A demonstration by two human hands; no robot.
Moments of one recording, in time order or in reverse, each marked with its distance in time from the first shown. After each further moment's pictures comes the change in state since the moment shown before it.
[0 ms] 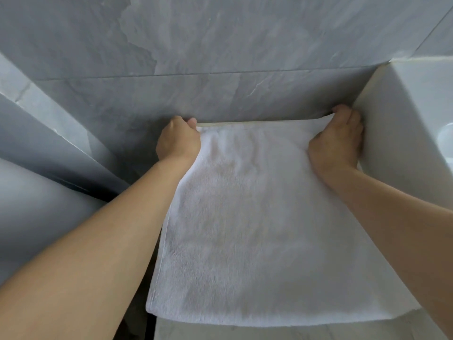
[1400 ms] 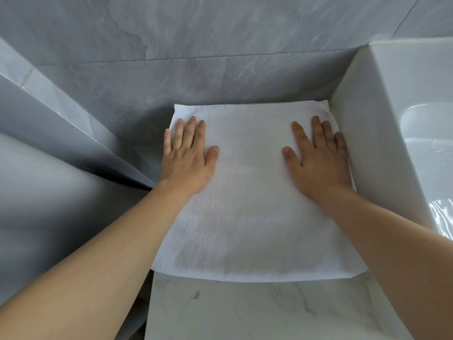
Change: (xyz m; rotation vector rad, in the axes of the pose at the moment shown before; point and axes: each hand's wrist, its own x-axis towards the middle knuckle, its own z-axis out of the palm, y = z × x) left_hand -0.095 -0.018 0.005 0.549 -0.213 0.390; right_hand -0.059 0.045 -0.024 -0.334 -0.455 -0.328
